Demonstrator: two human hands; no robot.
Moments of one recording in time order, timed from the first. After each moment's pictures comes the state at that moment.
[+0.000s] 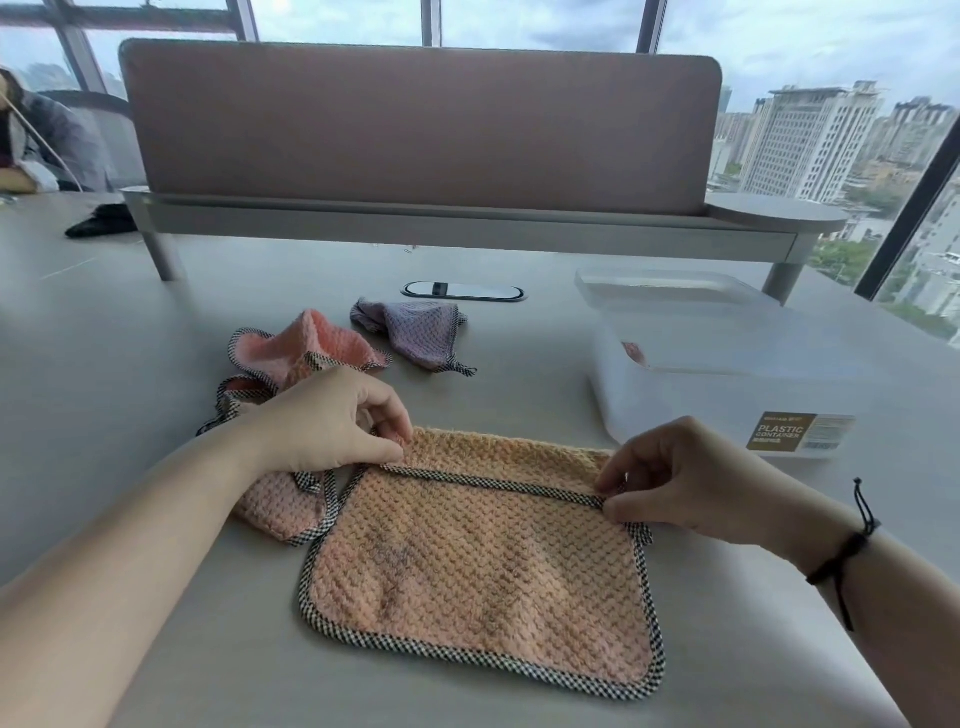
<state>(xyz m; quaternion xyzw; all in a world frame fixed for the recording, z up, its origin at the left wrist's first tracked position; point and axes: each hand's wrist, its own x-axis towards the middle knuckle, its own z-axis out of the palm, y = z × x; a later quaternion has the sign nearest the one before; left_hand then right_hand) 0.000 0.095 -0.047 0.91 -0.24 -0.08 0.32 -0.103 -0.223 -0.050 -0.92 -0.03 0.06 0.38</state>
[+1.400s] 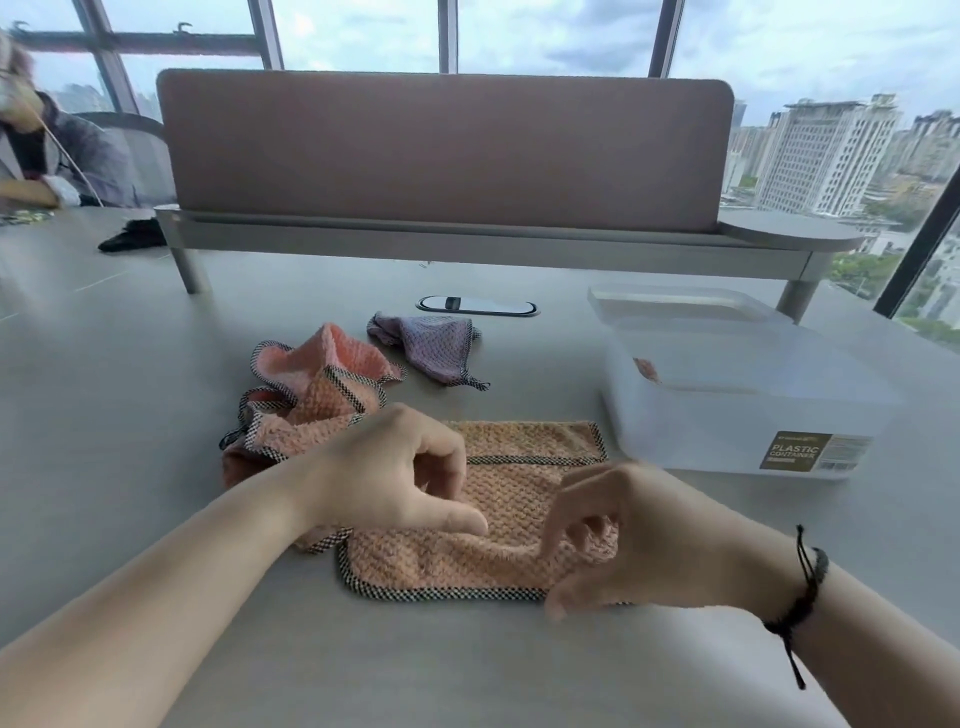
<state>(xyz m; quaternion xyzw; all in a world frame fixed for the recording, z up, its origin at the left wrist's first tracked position) -0.040 0.068 -0.042 0.87 -0.39 -0.05 0.31 -0.109 -0.183 -0.047 -0.93 -0.27 0.02 0.25</state>
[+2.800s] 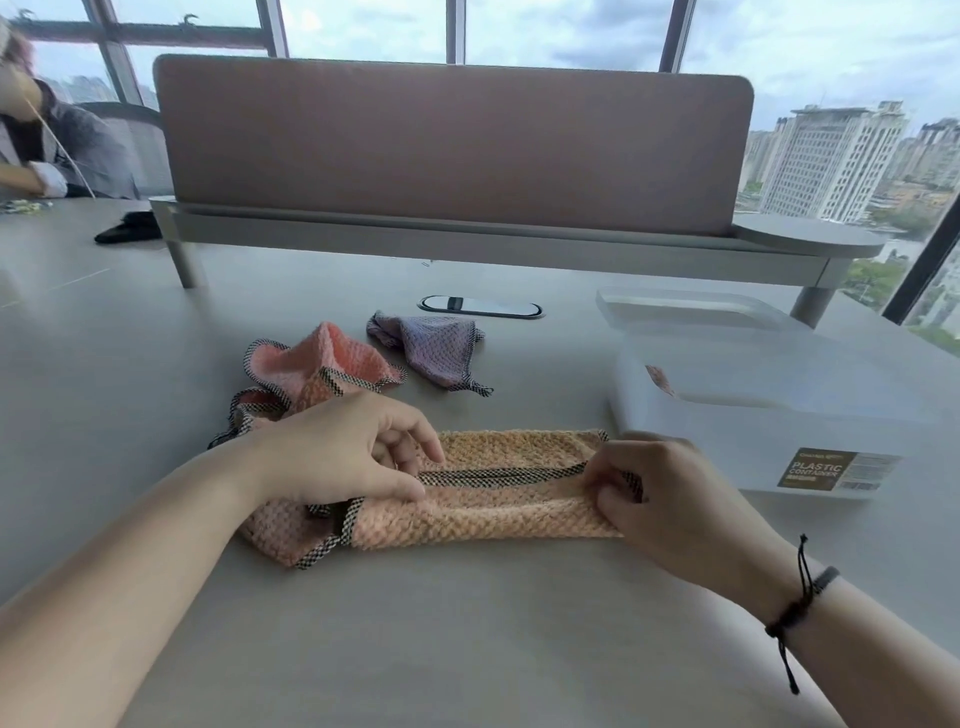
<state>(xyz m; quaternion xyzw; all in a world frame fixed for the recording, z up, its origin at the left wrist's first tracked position) -0.004 0.096 -0.043 0.89 -0.29 -0.14 0.33 -0.086 -0.196 -0.064 -0.96 -0.10 -0.13 0.23</state>
